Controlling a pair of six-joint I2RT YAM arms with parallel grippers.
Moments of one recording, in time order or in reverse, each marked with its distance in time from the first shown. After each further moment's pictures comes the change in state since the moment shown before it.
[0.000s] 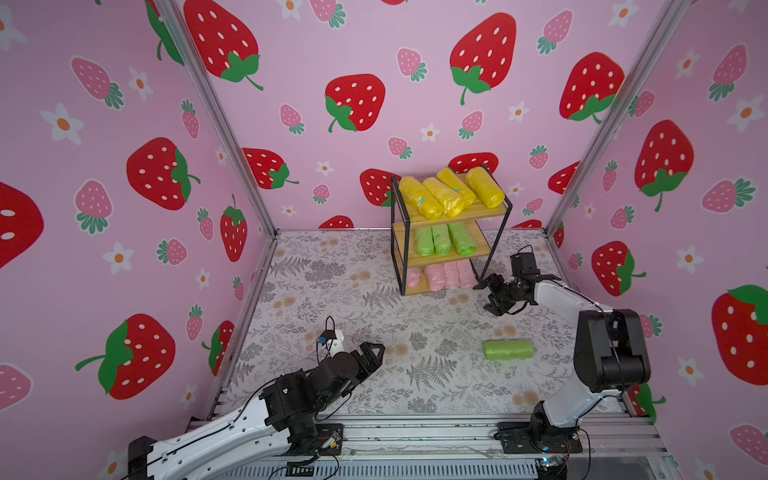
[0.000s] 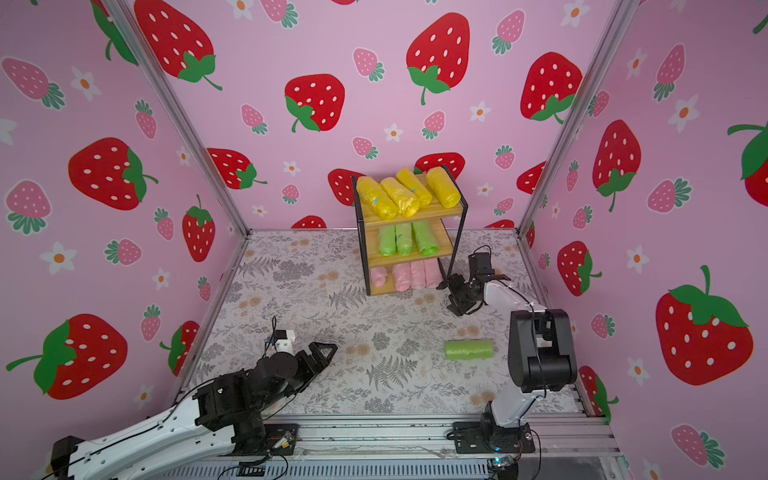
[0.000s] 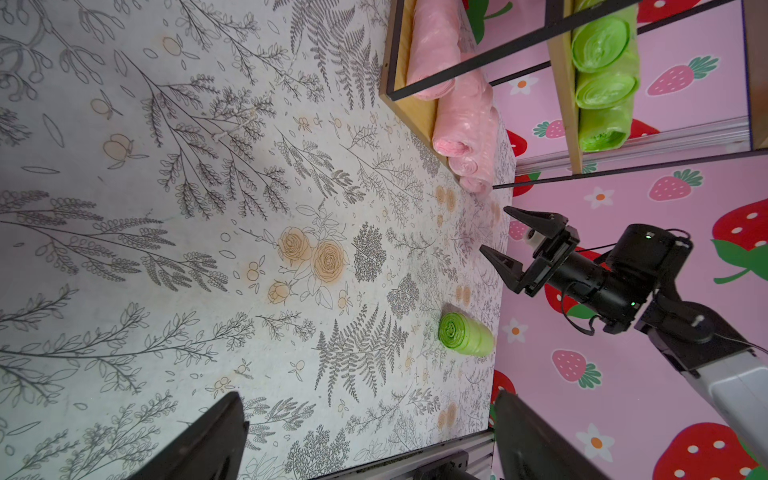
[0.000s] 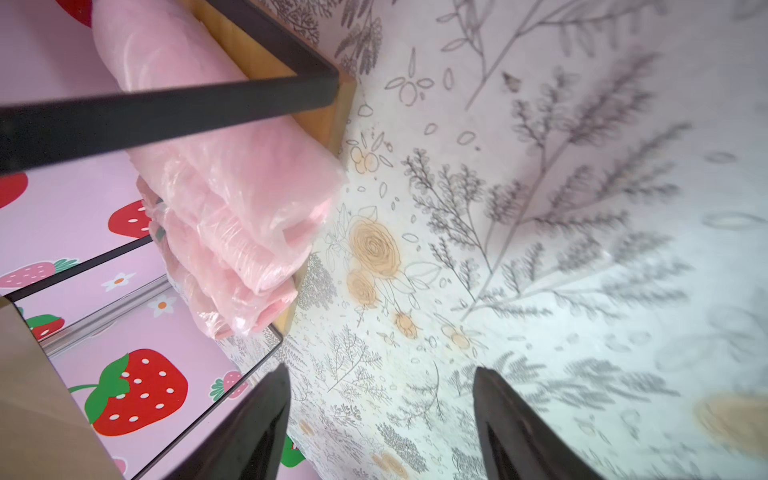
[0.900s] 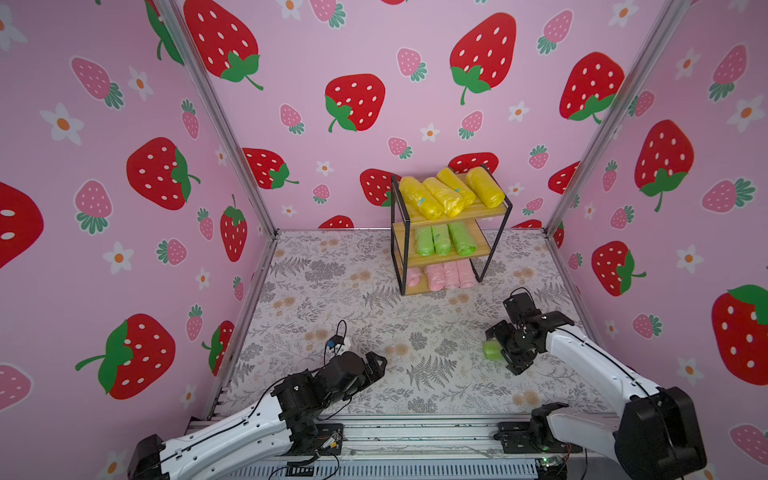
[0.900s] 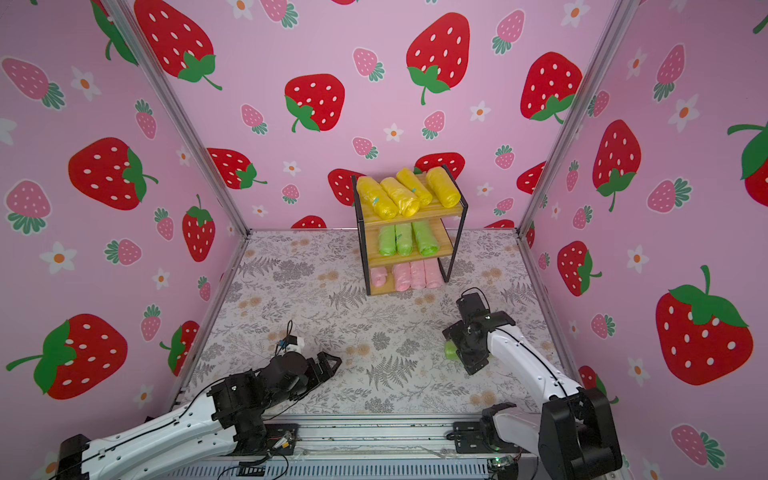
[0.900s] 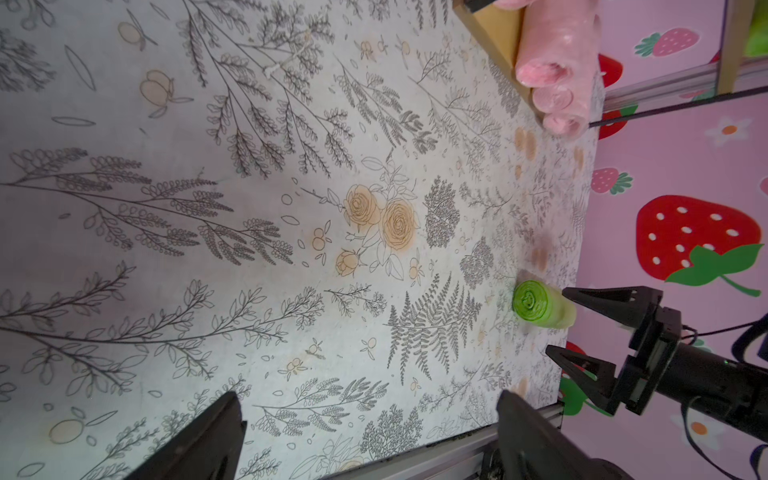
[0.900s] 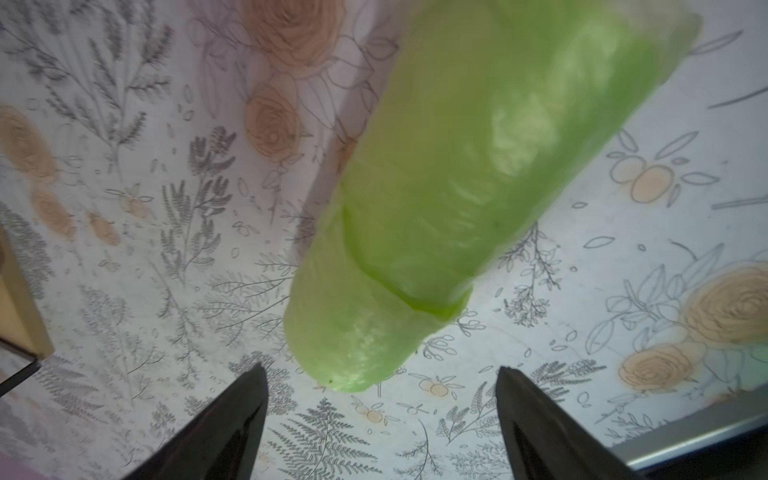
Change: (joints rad) left arm 0.071 0.083 -0.083 0.011 0.171 0.106; right arm 0.234 -0.449 -0.341 -0.386 0.380 0.293
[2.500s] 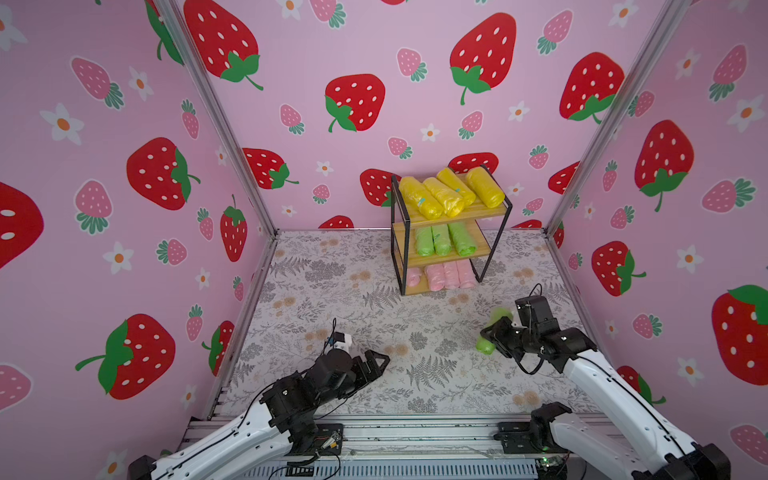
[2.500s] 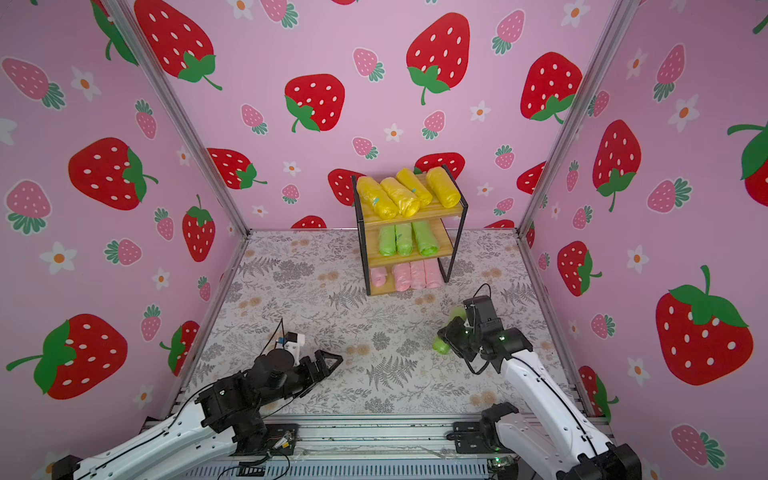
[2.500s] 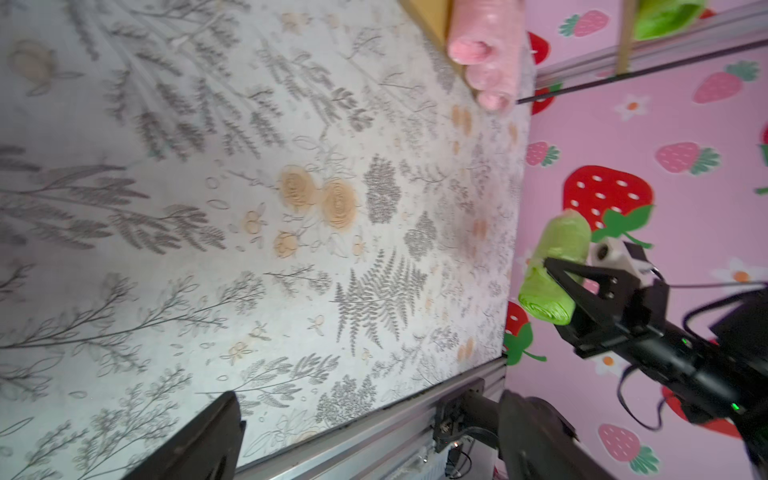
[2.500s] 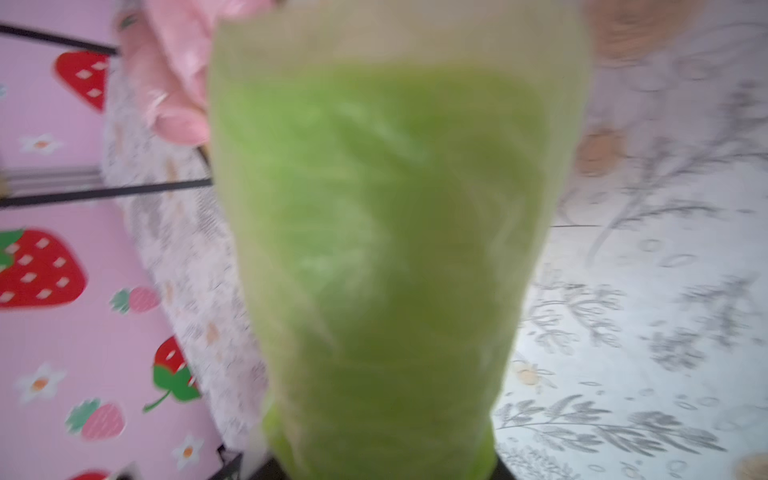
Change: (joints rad) left arm 0.077 -0.184 -0.004 0.071 0.138 0.090; right arm 0.033 -0.258 0.014 0.192 -0.282 -0.389
